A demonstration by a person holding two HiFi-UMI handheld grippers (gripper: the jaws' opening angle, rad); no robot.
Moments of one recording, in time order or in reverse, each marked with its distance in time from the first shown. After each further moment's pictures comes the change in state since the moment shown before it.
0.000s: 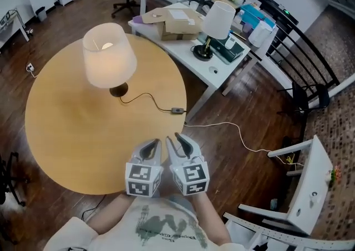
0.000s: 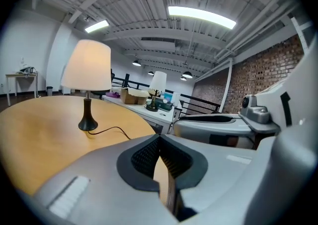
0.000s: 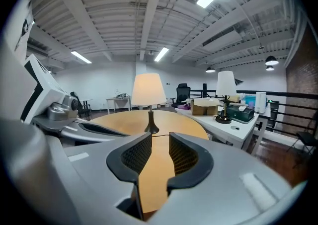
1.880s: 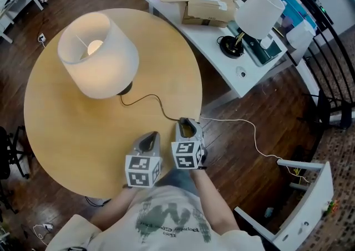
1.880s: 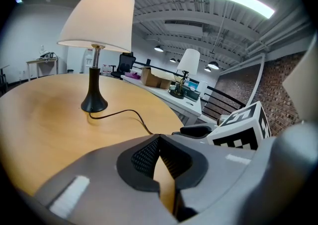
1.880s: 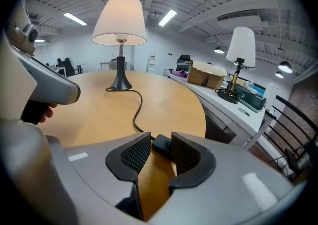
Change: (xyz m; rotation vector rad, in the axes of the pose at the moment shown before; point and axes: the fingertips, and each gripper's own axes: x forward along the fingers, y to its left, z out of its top) left arm 0.122 0.082 -0.039 -0.173 0.165 0.206; right arm 0.181 -0.116 -0.122 -0.172 0.357 -0.063
